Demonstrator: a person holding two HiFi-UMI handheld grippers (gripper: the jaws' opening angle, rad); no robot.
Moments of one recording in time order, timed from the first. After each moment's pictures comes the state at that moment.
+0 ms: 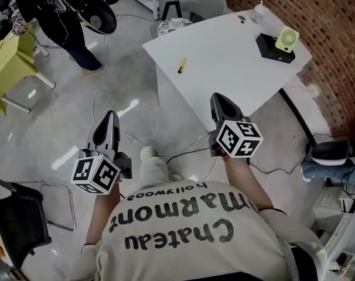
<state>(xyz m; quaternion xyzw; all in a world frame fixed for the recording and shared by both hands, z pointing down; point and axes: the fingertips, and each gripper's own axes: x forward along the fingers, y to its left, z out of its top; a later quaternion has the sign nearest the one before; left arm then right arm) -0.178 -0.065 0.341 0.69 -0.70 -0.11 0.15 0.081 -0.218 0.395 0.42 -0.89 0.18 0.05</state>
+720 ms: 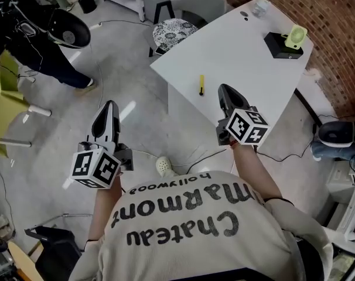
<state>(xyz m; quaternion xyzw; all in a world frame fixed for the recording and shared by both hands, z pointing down) -0.335 -0.249 0.335 0.74 -0.64 -0.09 0.15 -0.030 -0.362 0.423 0.50 -0.84 0.21 0.03</state>
